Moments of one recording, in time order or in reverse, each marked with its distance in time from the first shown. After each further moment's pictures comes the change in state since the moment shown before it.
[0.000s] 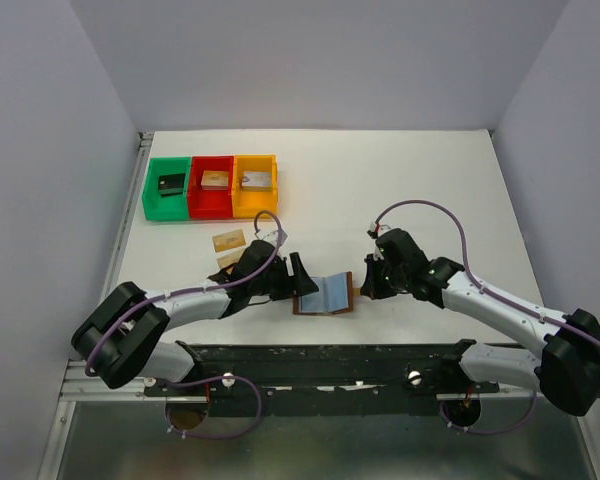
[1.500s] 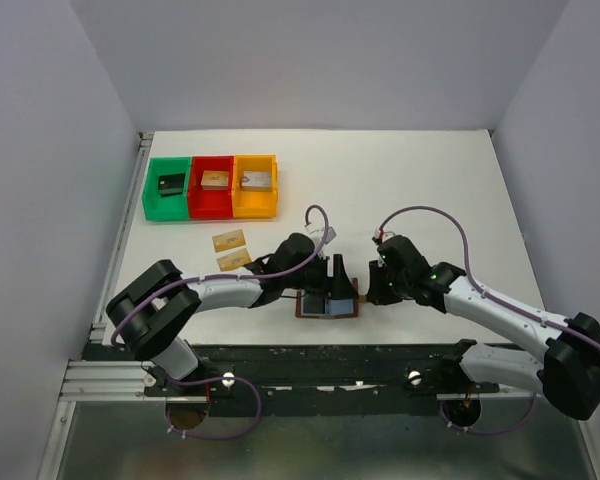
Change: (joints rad) left arm -0.172 0.213 0.232 0.092 0.137 0.049; right arm 0.000 -0.005 -0.047 -0.016 0.041 0.018
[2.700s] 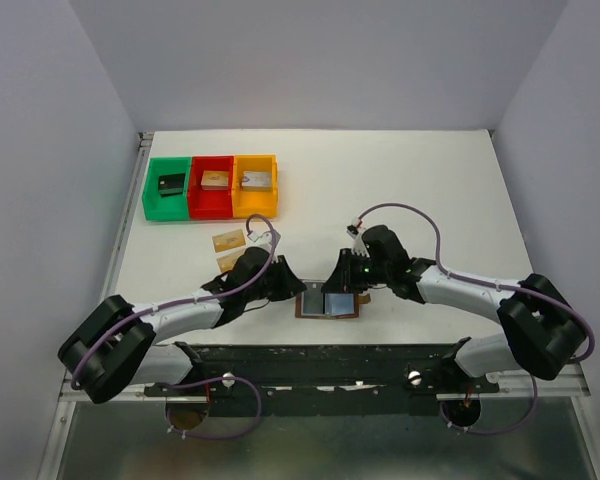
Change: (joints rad) left arm 0.141 -0.323 -0.298 -0.048 -0.258 -0.046; right arm 0.014 0.225 0.000 0.511 -0.391 0.266
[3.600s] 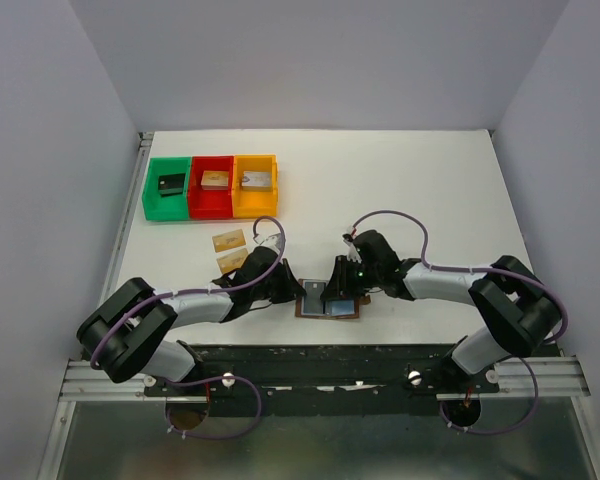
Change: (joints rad) left arm 0.001 0.151 0.026 0.027 0.020 -0.004; right arm 0.000 0.167 -0.002 0.035 0.012 0.010
